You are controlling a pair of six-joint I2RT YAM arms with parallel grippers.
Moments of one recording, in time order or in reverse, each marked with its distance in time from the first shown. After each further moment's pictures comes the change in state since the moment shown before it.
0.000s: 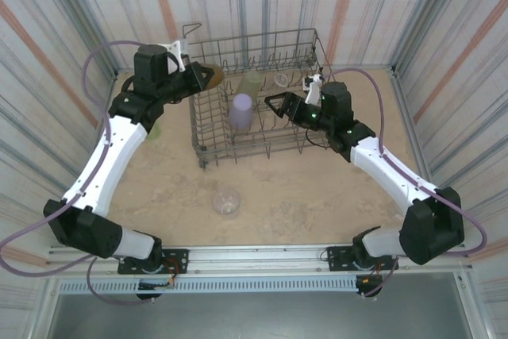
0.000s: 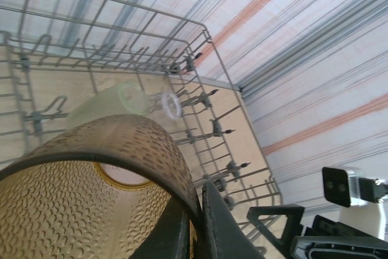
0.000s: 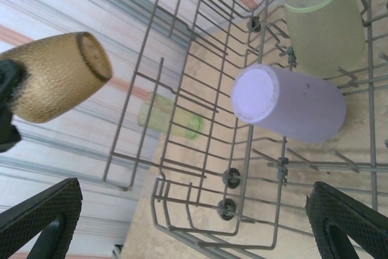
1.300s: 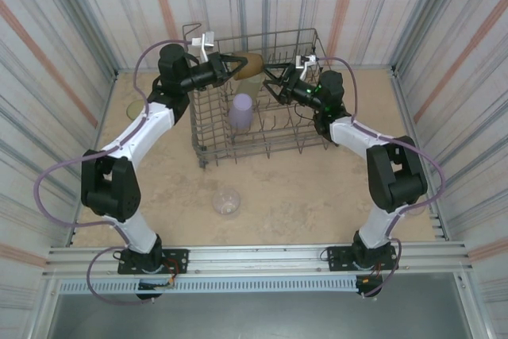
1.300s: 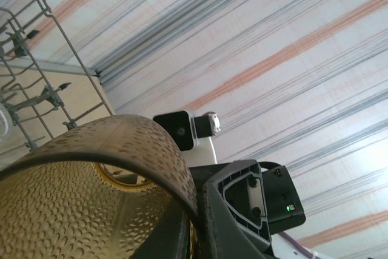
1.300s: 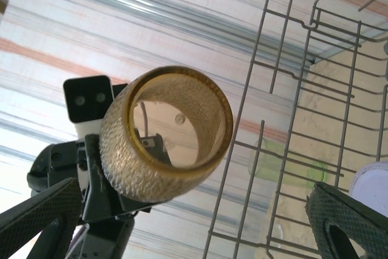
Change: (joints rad) left arm 0.000 0.286 -0.084 0.762 0.468 -0.386; right arm -0.079 0.417 0.112 0.776 -0.249 0.538
